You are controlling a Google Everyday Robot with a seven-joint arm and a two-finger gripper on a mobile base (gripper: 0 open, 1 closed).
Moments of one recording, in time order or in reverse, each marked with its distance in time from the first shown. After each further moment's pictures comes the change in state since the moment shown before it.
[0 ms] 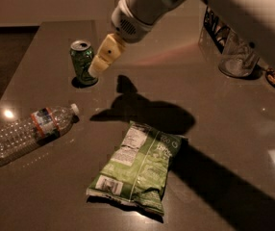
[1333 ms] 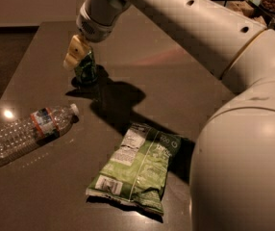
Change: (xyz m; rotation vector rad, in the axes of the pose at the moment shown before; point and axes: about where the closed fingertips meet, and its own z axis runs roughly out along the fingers) arm -0.057 -0.030 0.098 0.014 0.067 0.075
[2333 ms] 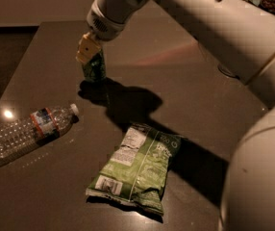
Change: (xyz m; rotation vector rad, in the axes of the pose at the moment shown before) arm 0.013 0.013 -0.031 -0.041 -0.037 -0.037
